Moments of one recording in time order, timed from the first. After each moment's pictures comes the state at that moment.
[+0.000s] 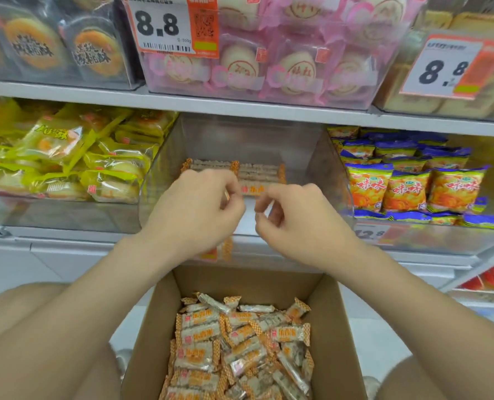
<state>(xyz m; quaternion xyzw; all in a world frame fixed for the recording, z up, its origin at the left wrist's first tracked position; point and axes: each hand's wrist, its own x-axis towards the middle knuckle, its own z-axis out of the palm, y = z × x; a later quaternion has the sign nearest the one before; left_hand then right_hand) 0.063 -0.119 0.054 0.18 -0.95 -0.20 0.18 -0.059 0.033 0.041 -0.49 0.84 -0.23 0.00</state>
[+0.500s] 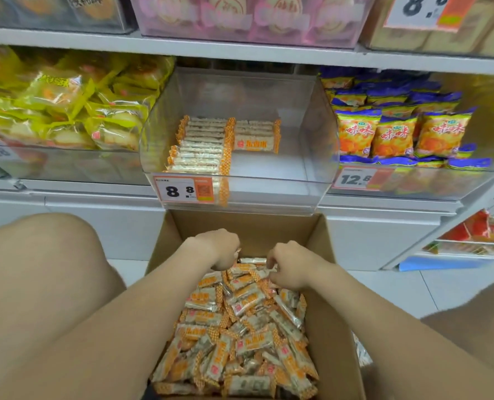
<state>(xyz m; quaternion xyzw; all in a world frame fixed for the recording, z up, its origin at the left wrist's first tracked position) 0.064 -0.085 -0.126 0.14 -0.94 -0.10 -0.29 -0.034 0.097 -0.129 -0.44 0.85 0.01 0.28</state>
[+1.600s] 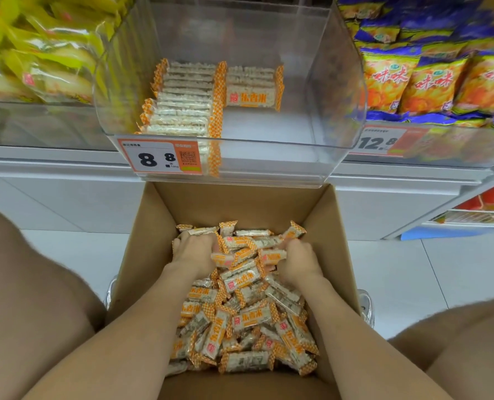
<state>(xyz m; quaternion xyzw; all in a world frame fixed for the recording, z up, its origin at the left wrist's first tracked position) 0.100 -0.091 -0.258 0.32 -0.90 -0.20 -0.20 -0.033 0.117 -0.248 -0.20 0.94 -0.11 0.26</state>
